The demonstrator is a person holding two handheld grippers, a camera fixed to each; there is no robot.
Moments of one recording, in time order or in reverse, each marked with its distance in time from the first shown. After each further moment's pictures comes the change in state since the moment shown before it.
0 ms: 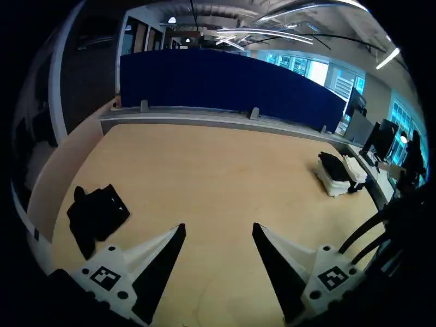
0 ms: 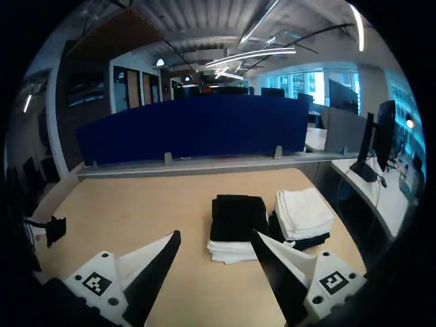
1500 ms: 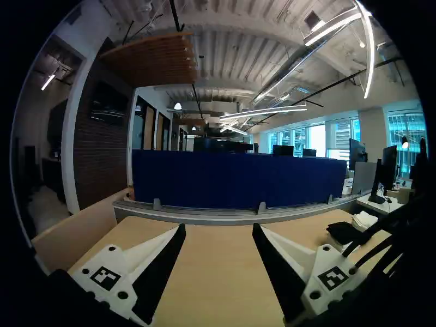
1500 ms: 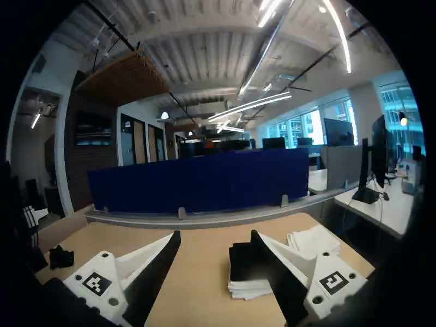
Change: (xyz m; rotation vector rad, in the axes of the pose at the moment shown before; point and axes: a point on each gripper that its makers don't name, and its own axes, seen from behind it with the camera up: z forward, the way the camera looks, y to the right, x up) left arm 0.138 -0.001 -0.049 0.085 0.608 0.072; right arm 0.054 -0.045 -0.037 0.027 0.354 0.032
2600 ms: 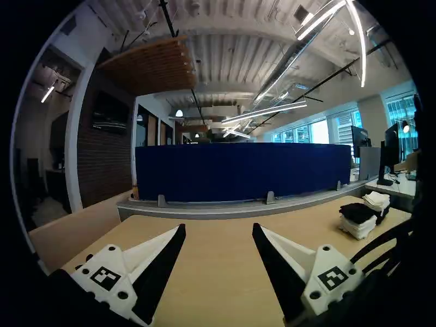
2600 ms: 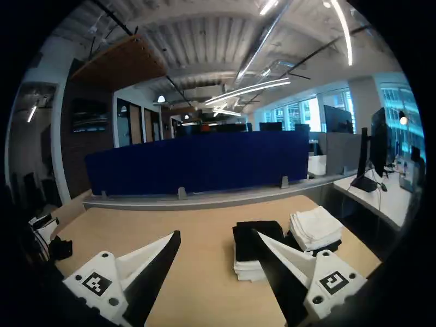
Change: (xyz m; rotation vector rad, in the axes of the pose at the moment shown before) left arm -0.075 -0.001 0.010 0.034 0.043 0.071; right arm -0.042 -0.020 -0.003 -0.033 -0.107 -0.019
